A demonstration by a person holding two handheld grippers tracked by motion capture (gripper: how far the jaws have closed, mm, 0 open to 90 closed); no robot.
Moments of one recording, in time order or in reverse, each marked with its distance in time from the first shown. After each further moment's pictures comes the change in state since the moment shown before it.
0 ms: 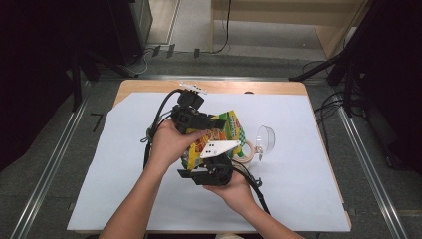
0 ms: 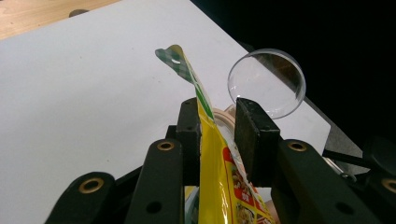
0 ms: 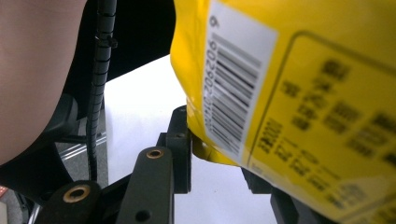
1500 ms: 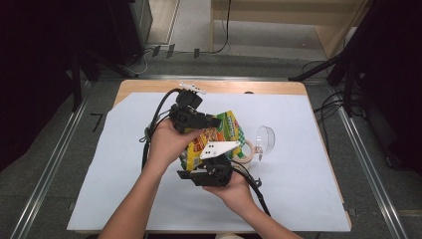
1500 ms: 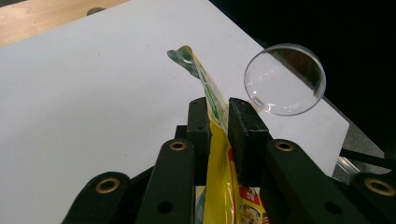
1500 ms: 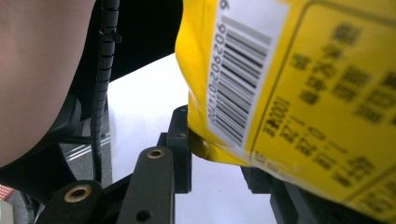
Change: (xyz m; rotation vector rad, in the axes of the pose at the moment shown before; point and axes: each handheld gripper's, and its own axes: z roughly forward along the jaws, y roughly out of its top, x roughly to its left) left arm 0.003 -0.001 -0.001 0.013 0.054 0.011; right arm 0.001 -0.002 0.001 0.001 0.011 0.014
